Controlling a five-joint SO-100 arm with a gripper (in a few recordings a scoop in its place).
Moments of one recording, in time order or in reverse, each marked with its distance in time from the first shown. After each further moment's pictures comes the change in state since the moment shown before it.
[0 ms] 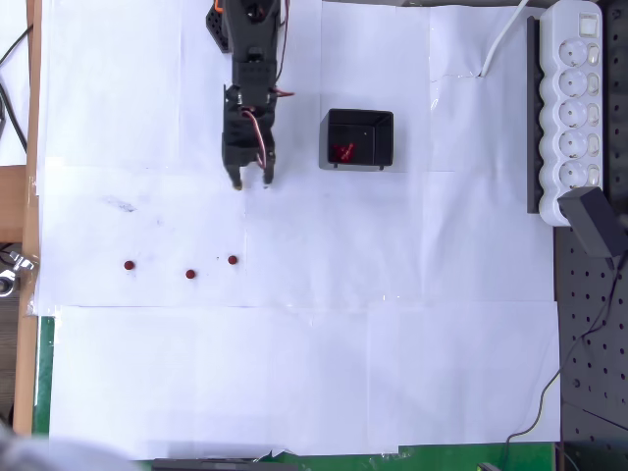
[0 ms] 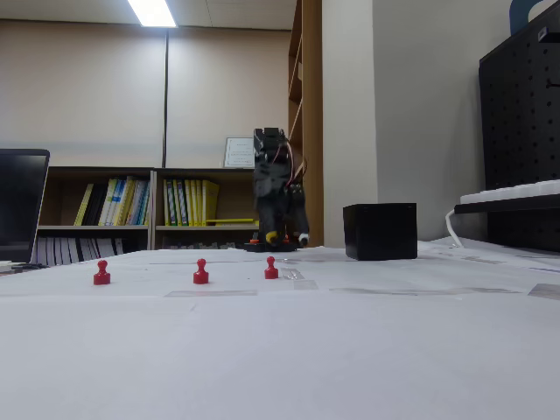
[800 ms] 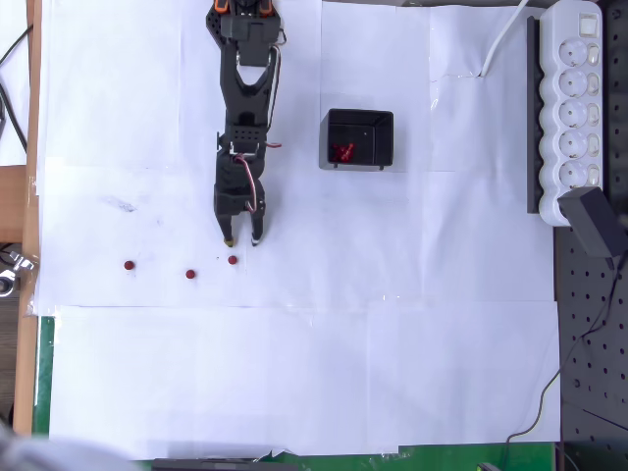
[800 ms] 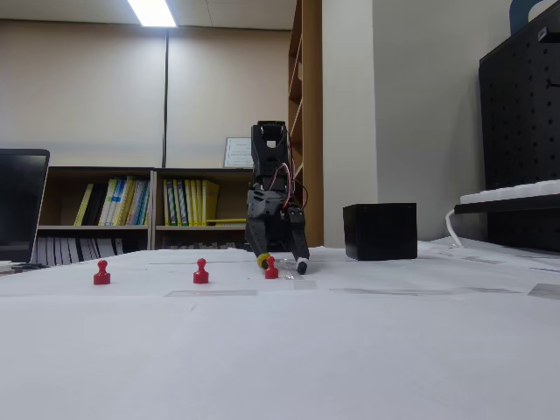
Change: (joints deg) arm 3.5 38.5 25.0 -19.8 -2.3
